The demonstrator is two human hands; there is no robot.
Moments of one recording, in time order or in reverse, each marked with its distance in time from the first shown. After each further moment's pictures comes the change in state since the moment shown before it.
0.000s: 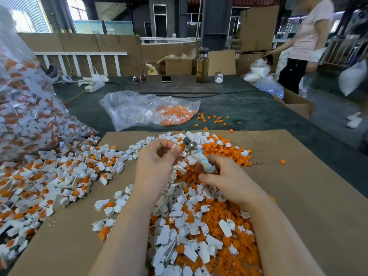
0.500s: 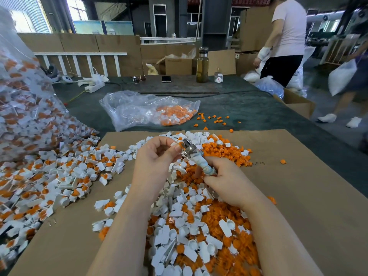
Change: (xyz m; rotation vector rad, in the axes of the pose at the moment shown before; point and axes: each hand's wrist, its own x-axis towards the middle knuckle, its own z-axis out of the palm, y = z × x) left_hand -0.001 0.001 -0.004 -0.044 -0.048 0.069; right_hand 0.000 0.003 0.003 -0.052 0.008 -0.047
